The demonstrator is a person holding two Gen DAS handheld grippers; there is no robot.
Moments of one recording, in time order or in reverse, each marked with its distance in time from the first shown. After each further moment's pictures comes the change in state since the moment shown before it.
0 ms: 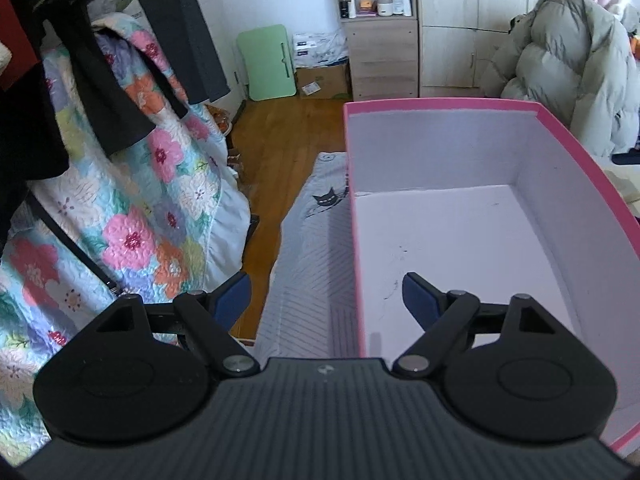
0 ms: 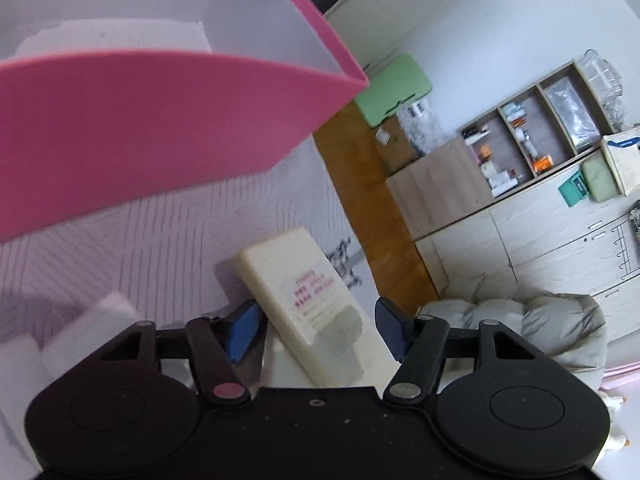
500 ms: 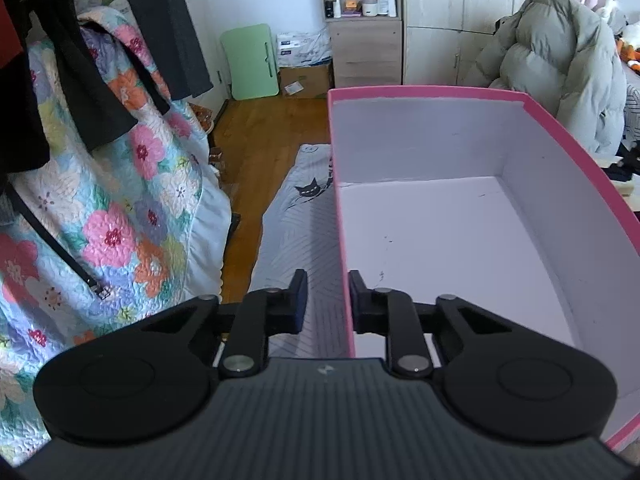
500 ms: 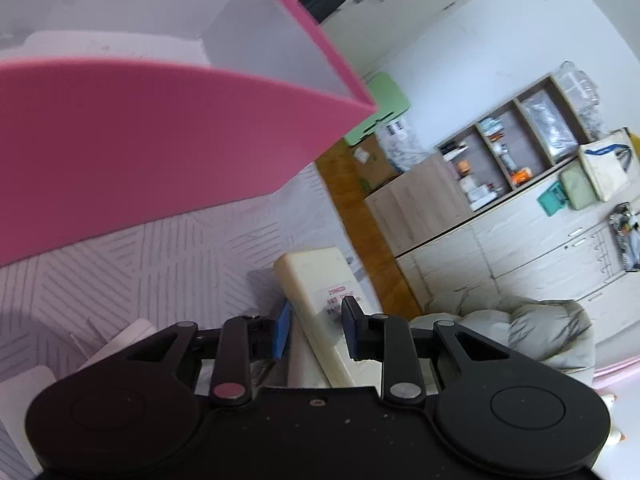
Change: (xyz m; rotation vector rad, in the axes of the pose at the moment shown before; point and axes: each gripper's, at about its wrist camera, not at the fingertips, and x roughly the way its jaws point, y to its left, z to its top) left arm 0.008 0.000 -0.011 0.000 -0.005 -0.060; right arm -0.007 0.023 -0.007 -0.002 -0.050 -0.067
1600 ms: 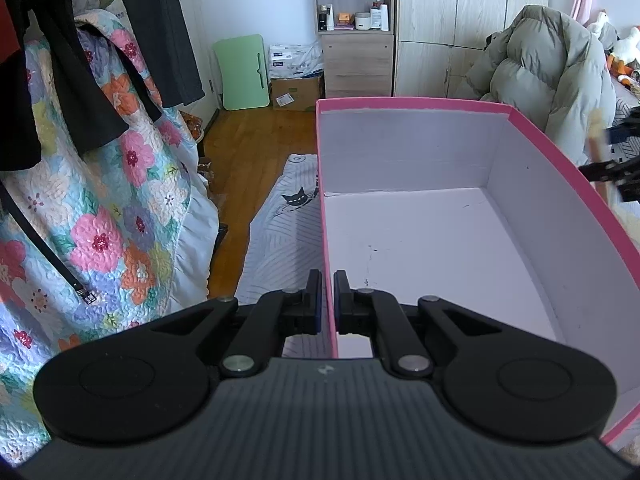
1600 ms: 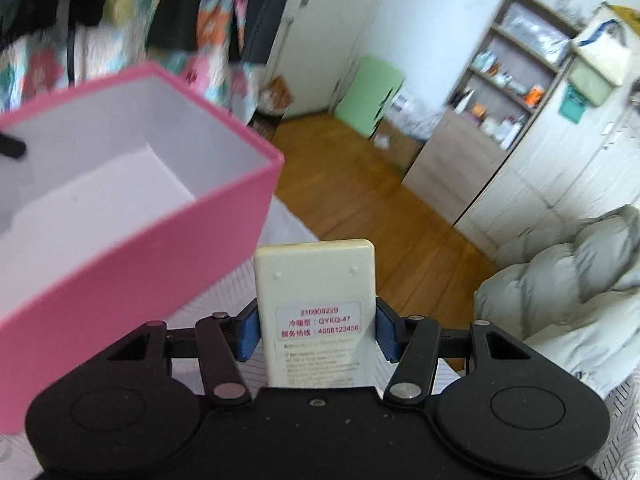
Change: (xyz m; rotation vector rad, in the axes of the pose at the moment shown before) left arm -0.003 0.000 -0.005 -0.030 -0.039 -0.033; right arm -0.033 -0.098 0.003 0.427 -0.065 0.204
